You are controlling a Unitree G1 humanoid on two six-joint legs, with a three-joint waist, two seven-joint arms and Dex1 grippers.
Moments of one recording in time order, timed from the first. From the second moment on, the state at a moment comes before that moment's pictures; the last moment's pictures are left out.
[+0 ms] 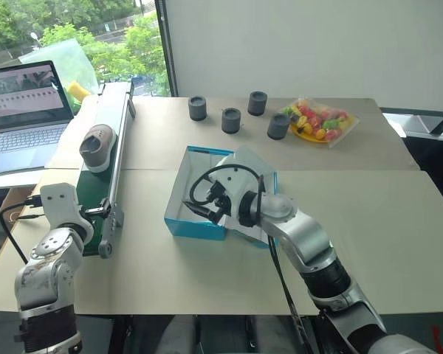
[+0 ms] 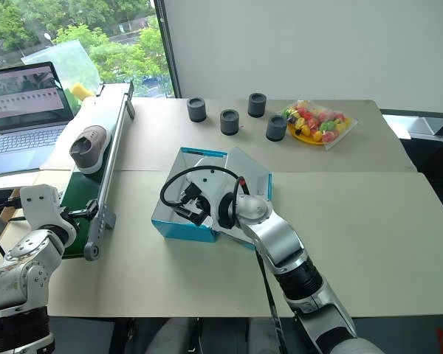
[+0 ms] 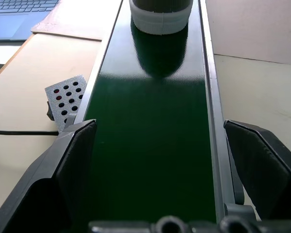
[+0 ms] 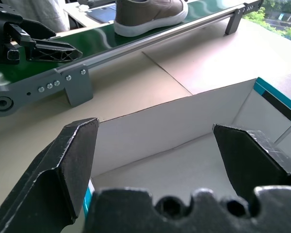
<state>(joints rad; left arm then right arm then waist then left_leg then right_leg) -0.15 0.43 0.46 -0.26 -0.33 0.81 -0.05 -0.59 -0.17 0.37 -0.25 0.18 0.72 0.47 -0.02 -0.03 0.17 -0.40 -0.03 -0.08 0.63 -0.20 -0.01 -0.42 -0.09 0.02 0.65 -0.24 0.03</state>
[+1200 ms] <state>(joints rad) -0.19 0.38 0.47 -0.30 -0.32 0.84 0.00 -0.63 -0.12 0.29 -0.27 0.21 0.77 0.46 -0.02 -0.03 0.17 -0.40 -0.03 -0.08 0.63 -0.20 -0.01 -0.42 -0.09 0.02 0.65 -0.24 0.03</state>
